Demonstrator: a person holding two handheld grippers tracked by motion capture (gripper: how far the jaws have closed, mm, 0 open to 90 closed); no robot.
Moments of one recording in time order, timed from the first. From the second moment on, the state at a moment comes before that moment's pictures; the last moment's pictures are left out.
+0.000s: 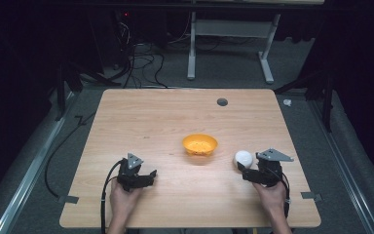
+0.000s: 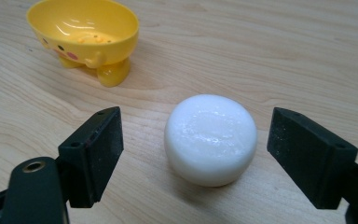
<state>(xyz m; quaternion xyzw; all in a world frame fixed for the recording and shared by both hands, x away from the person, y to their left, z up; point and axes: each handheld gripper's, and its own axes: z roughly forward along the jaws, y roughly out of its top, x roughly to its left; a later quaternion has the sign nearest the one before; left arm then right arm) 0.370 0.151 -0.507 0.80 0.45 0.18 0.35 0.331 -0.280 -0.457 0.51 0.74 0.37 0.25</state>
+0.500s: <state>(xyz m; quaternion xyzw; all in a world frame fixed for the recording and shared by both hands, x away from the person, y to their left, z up) 0.370 0.151 -0.507 0.80 0.45 0.18 0.35 0.358 -0.273 -0.474 0.52 0.75 0.33 0.25</state>
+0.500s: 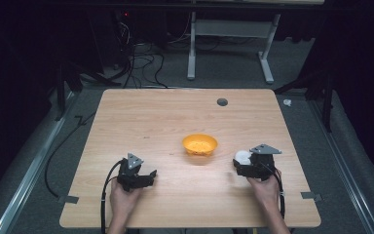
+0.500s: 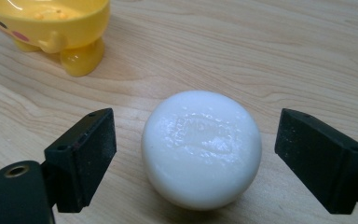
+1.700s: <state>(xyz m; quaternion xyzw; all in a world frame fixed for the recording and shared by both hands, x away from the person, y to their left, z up) 0.370 0.151 -0.507 0.80 0.45 0.19 0.35 0.368 -0.268 -0.500 0.54 0.76 0.30 0.22</state>
